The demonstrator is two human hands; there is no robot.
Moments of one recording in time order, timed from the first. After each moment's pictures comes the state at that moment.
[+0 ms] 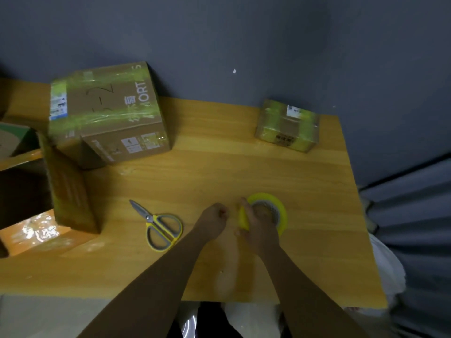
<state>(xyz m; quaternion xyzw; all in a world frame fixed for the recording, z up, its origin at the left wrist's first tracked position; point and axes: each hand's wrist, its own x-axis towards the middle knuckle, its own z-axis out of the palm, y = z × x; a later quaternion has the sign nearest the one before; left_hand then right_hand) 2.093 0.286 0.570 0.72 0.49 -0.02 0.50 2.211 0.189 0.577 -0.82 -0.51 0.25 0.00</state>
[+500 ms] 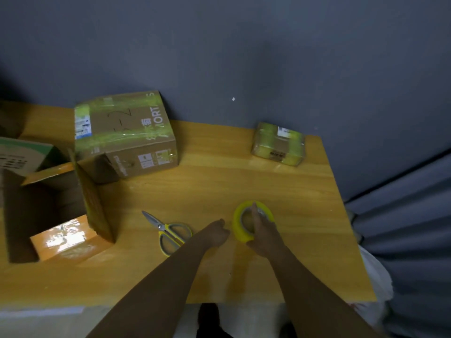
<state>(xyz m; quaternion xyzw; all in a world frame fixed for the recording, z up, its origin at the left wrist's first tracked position) 2.066 0.280 0.620 0.68 0.44 -0.20 0.55 2.194 0.183 0.626 -0.82 -0.49 0.28 -0.03</state>
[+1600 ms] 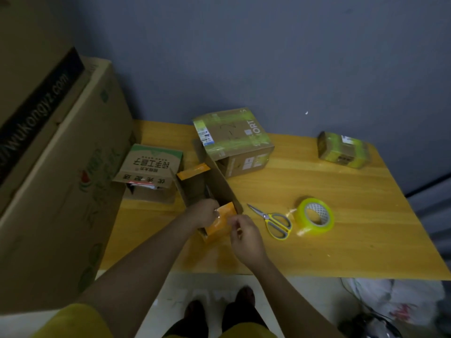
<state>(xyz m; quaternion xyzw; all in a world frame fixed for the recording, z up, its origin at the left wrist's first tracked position) 1.736 0.430 0.689 0.86 0.38 -0.15 0.32 1.824 0.288 0.660 -0.77 -0.48 0.20 0.37</state>
